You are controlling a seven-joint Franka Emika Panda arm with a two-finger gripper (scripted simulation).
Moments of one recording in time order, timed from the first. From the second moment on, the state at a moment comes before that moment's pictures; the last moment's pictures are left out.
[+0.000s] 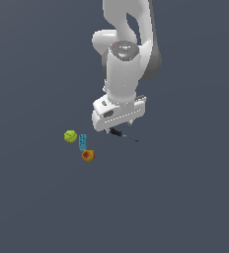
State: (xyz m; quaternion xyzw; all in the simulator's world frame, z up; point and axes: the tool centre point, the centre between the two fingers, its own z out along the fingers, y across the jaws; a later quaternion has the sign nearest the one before) arm -0.017 0.018 0.201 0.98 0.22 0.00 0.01
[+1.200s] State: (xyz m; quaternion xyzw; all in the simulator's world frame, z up) arm -0.098 0.031 0.078 0.86 0.50 0.00 0.00
